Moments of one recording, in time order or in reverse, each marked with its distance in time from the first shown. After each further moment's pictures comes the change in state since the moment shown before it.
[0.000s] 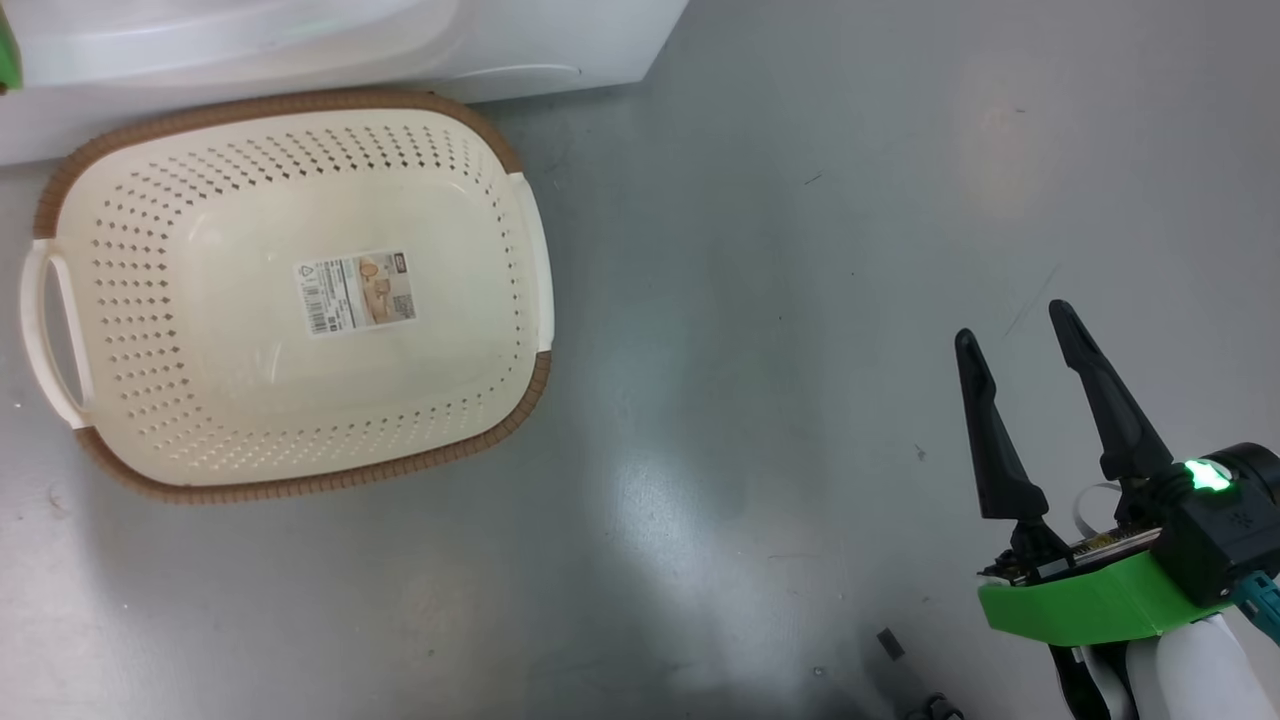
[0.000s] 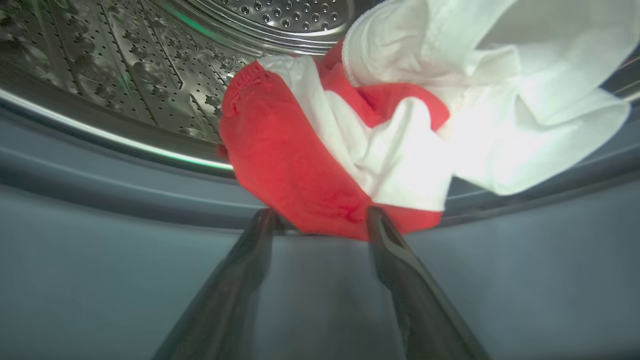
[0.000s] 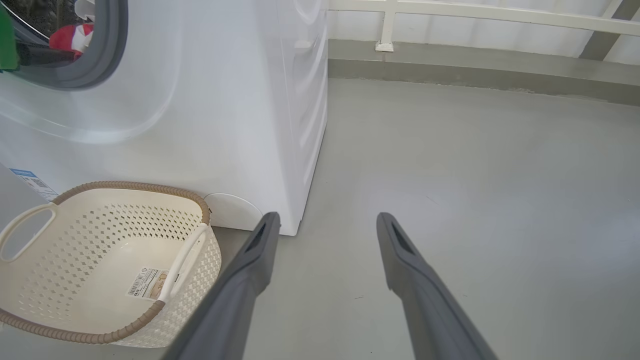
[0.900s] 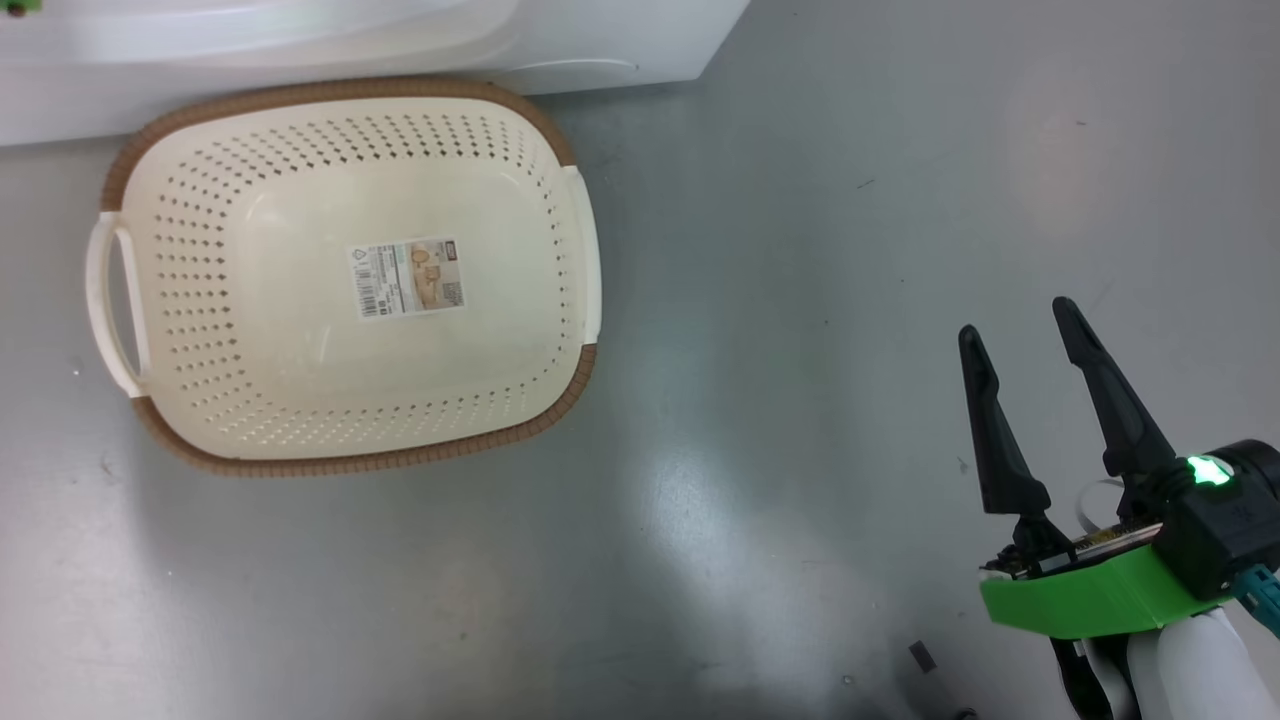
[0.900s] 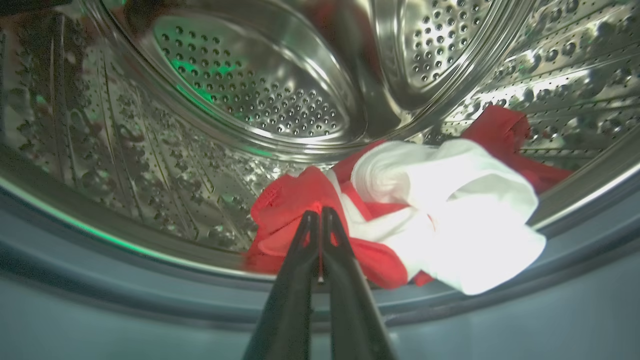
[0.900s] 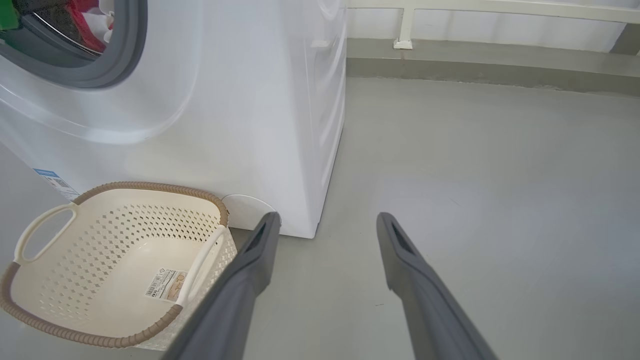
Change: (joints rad) left arm -0.021 -0.014 -0.045 -0.106 -0.008 -0.004 -0.139; right arm -0.007 0.000 -0.007 0.009 -0.003 0.000 0.000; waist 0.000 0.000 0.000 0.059
